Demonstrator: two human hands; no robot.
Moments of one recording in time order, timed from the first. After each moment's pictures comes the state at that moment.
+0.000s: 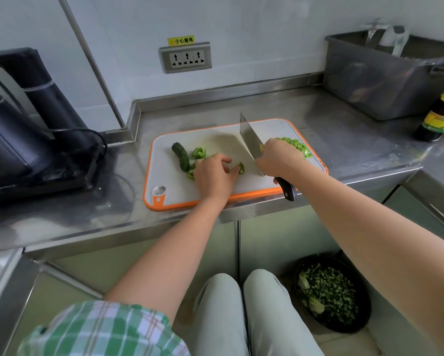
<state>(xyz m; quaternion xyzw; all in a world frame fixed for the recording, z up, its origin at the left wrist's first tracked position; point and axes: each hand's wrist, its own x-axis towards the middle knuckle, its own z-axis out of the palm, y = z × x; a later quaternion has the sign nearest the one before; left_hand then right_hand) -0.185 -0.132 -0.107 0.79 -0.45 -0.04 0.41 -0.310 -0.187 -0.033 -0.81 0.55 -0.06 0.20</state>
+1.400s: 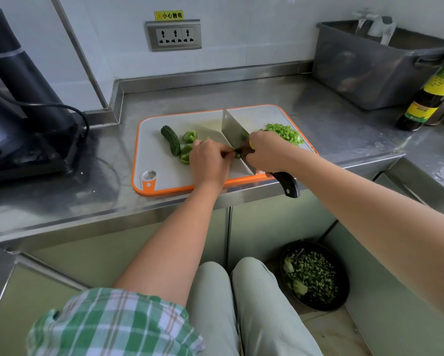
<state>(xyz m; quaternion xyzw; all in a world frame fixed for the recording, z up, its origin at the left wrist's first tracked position) -0.182 -0.134 -0.112 0.77 -0.51 0.01 0.38 -0.314 -0.158 -0.021 -0.87 0.46 -0.01 0.16</state>
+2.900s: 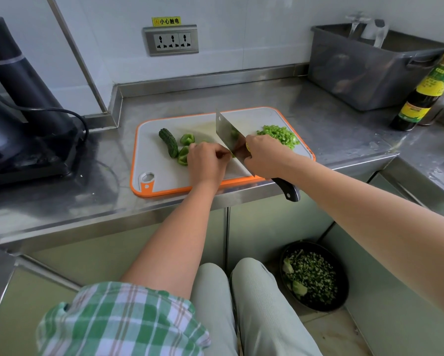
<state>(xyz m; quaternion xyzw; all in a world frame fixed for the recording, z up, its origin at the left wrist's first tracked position) -0.175 -0.144 -0.124 0.75 -0.51 -0.03 0.43 -0.318 -0.154 -0.030 -0.88 0.45 -0.03 0.11</state>
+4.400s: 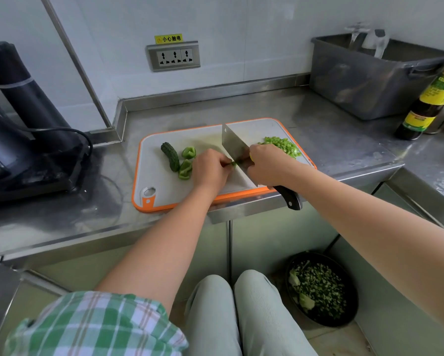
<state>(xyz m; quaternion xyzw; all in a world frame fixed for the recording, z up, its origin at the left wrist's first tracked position) -0.179 -0.145 -0.096 0.77 -0.53 -0.06 0.35 -0.320 -0.165 -0.024 -0.87 0.47 -0.03 0.14</state>
